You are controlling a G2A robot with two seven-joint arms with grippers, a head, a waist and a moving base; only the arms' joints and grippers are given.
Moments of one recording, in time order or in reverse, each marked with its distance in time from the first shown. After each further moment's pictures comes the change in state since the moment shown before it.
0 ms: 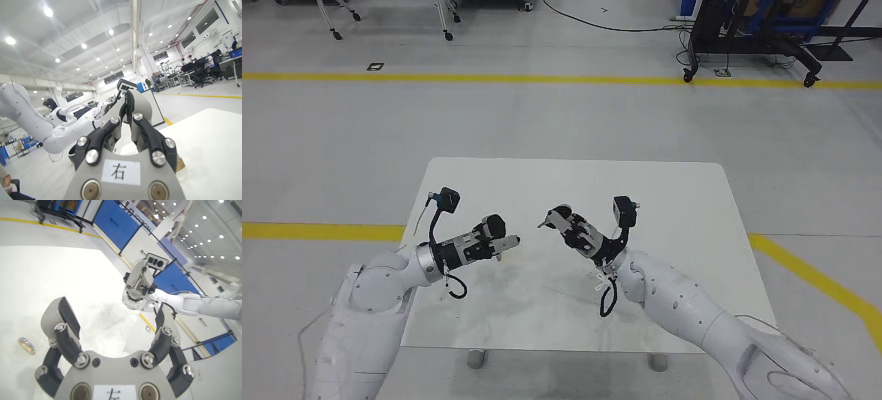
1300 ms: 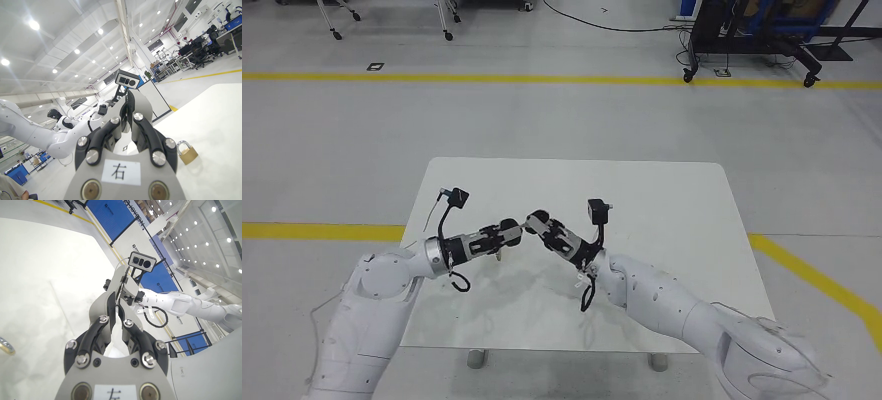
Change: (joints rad) left arm -0.069 0.036 0.075 0.088 -0.053 0.092 0.004; right arm 0.100 -0.097 -0.228 0.157 0.255 0.000 0.072
